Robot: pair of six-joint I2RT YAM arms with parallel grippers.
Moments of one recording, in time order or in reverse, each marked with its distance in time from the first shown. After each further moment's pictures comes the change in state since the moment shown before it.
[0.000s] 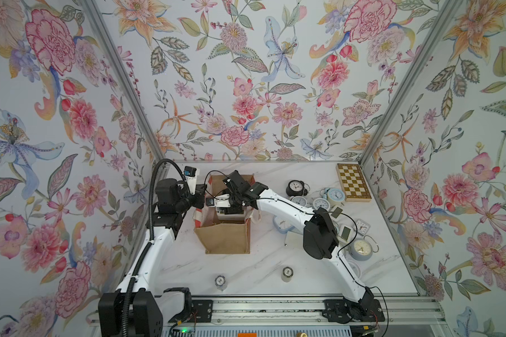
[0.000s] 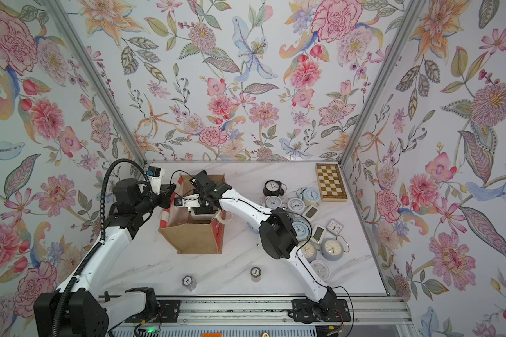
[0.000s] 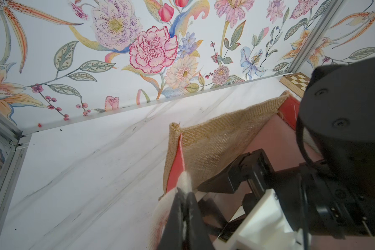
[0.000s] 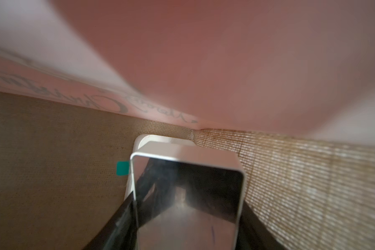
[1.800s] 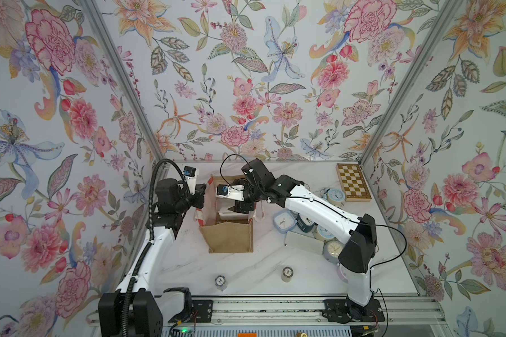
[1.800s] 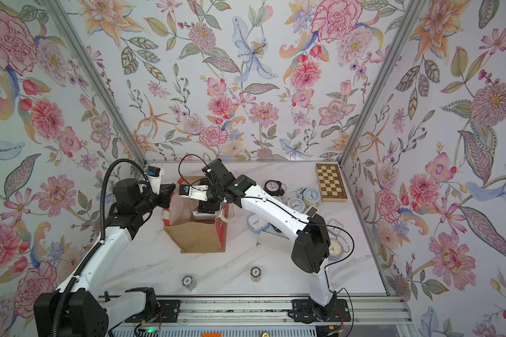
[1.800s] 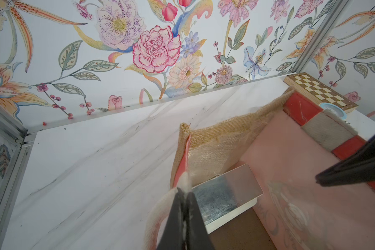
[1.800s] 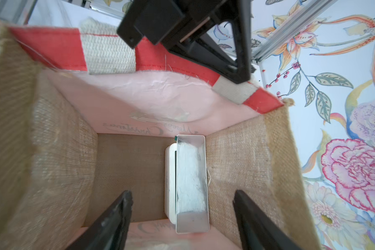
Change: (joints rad) left arm 0.000 0.000 0.000 -0.001 -0.016 0.000; right arm -0.019 -0.449 -0.286 -0.017 -0.189 0.195
